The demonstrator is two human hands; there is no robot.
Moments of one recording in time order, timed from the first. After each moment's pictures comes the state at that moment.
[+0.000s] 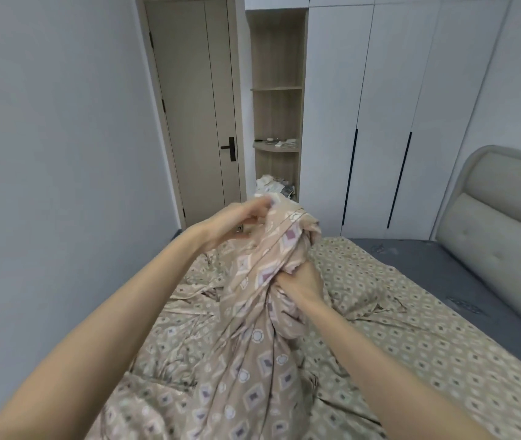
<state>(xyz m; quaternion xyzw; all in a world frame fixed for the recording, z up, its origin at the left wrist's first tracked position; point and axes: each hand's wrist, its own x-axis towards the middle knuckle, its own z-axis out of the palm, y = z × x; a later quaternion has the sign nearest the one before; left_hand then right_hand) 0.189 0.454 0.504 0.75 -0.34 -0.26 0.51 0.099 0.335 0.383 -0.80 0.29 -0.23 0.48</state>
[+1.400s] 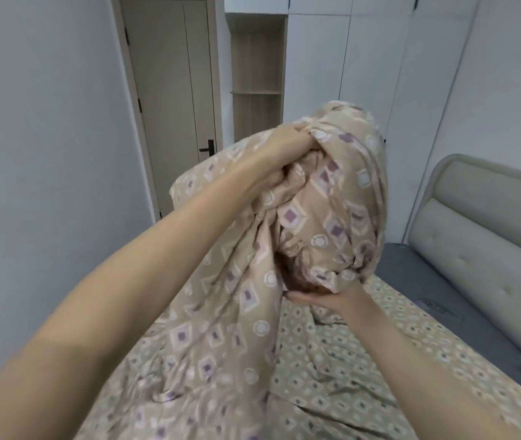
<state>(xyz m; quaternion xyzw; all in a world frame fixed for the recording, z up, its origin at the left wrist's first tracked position) 0.132 0.347 0.609 0.68 -0.36 -0.14 0.63 0.052 0.234 0.385 -0.30 0.33 -0.10 0.89</state>
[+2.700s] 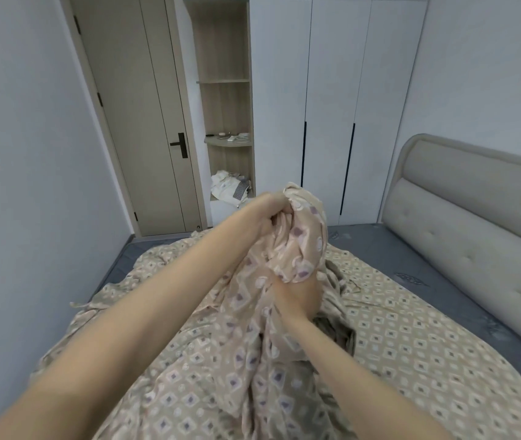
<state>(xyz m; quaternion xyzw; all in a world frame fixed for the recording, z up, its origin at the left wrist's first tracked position) 0.119 0.323 0.515 0.69 -0.19 -0.34 0.62 0.053 0.308 0.362 -0.65 0.50 -0.34 0.46</state>
